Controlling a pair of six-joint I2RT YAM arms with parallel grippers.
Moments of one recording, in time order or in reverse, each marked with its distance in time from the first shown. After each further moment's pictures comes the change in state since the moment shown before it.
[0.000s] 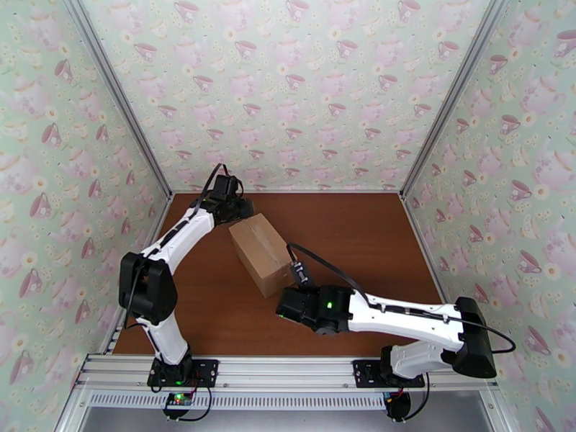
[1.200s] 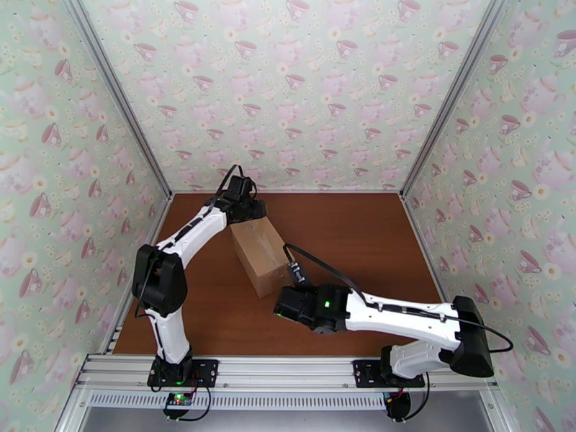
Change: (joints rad) left arm -0.074 0.095 0.071 0.022 0.027 -0.011; right arm -0.003 0.021 0.013 0.010 -0.014 -0.038
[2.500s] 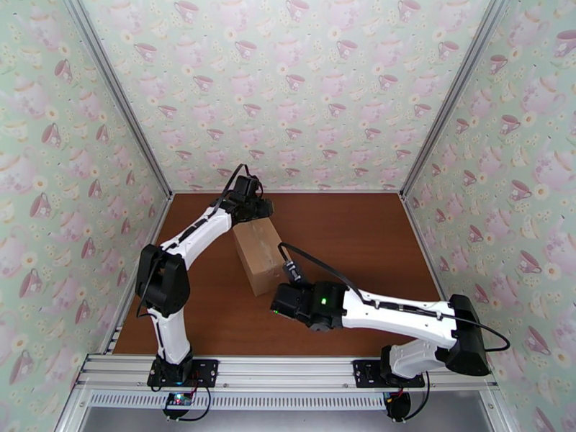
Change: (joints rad) left arm -0.042 0.009 0.012 0.045 0.002 -0.026; right arm -0.013 0.027 0.048 -0.012 -0.008 -0.048
